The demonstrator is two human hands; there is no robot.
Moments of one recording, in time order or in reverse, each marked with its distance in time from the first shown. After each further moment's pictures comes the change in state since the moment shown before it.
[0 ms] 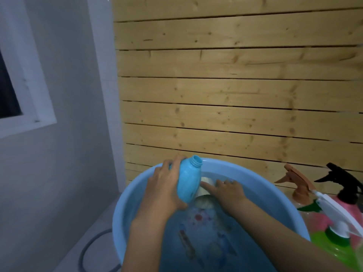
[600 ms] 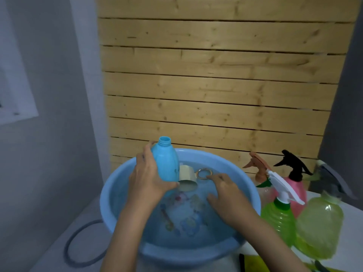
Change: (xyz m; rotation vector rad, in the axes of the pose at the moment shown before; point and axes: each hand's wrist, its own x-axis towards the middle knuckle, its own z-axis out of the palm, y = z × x) left_hand -0.032 0.030 -0.003 -0.259 0.212 -0.160; right_hand -0.131 -0.001 -0.022 0.686 0.253 0.181
